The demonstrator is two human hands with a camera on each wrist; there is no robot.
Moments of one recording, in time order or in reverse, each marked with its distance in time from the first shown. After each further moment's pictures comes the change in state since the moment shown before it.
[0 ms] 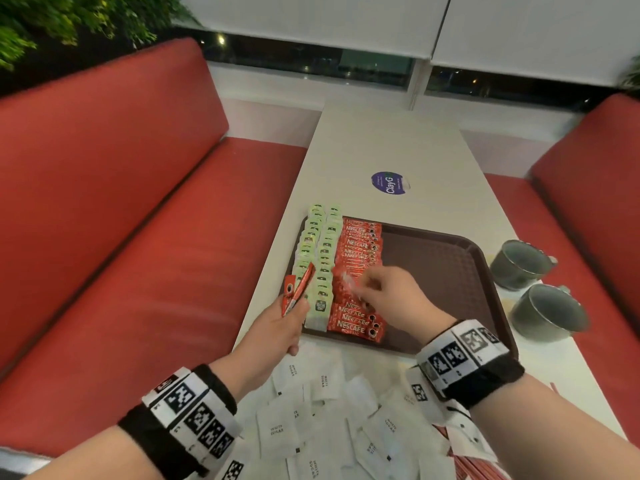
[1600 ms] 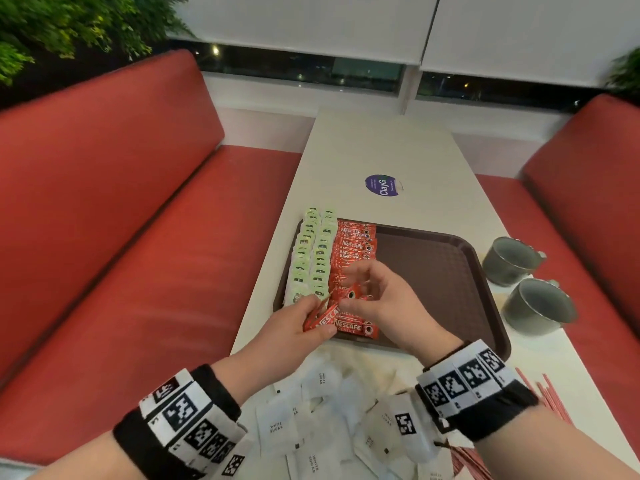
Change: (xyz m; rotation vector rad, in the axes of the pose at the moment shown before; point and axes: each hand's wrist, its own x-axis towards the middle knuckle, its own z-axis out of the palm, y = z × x) left_hand -0.021 0.028 0.010 0.519 -0.140 0.217; right_hand -0.042 -0.018 0.001 0.564 0.031 -0.109
